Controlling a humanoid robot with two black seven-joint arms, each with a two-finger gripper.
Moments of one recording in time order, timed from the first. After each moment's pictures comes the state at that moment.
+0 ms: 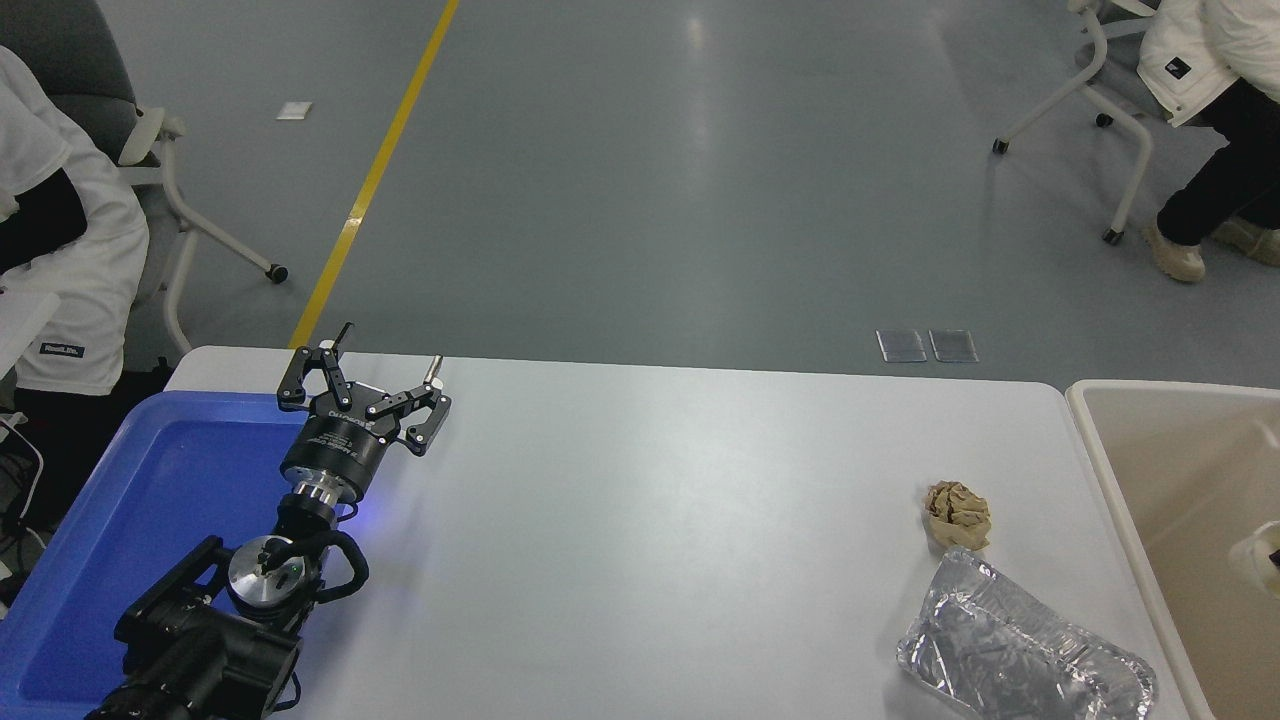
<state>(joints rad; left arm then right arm) -0.46 0.11 -1.18 -0.58 -0.23 -0.66 -0.02 0.80 -0.62 -1.13 0.56 0.40 -0.14 0.17</state>
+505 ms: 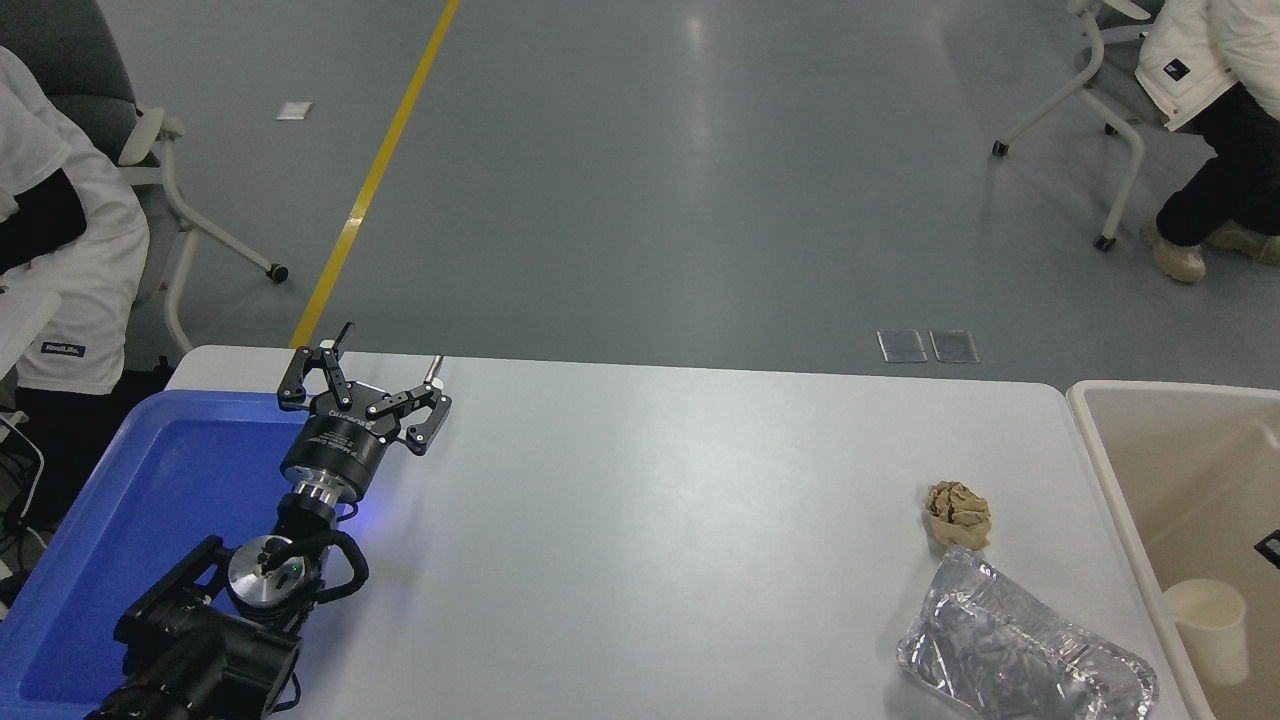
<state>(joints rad) -0.46 0.11 -1.18 -0.58 -0.23 -0.66 -0.02 0.79 -0.62 -1.02 0.56 0.21 -0.23 0.17</state>
